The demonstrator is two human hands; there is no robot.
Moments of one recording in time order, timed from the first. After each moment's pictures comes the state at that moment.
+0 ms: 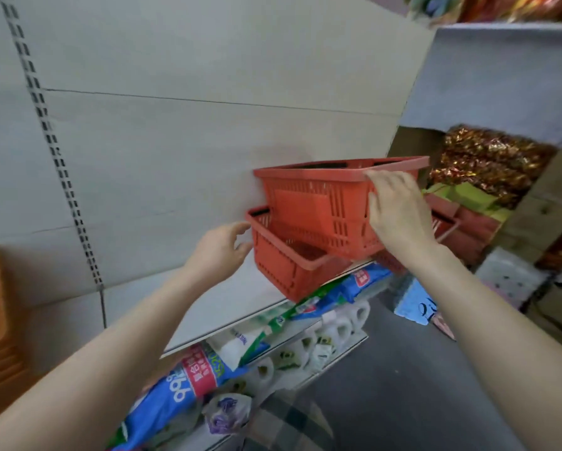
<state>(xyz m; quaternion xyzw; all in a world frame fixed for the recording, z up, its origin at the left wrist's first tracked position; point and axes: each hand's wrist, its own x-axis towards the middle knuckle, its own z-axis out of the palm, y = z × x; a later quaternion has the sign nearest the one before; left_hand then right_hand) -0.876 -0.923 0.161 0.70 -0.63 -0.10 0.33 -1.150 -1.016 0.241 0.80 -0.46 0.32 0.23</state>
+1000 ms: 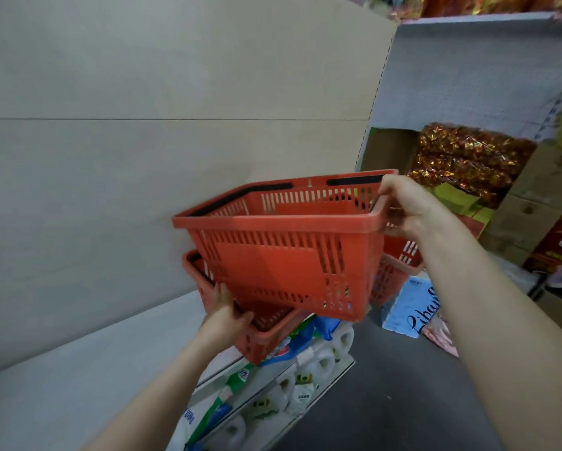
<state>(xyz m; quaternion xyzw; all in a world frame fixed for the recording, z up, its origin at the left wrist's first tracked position) -0.962 -1.119 0.052 0.70 -0.58 -0.26 0.32 -1.228 -1.210 0.284 0.43 -0.60 0.45 -0.50</state>
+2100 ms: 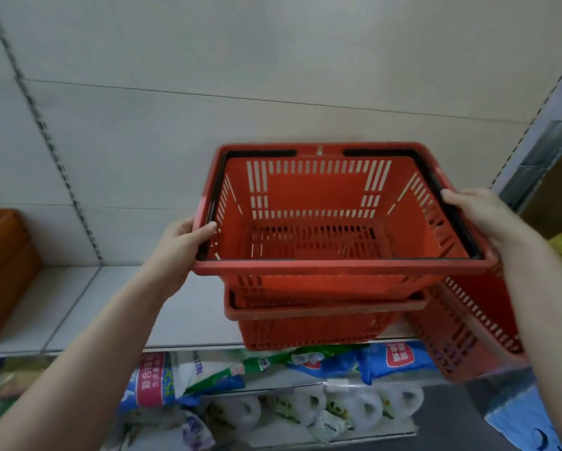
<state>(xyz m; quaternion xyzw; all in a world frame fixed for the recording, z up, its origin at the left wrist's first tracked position) -0.999 -1.089 0.170 0.64 -0.27 -0.26 0.67 -1.285 -1.406 0.245 0.70 -0.46 0.32 -0.45</state>
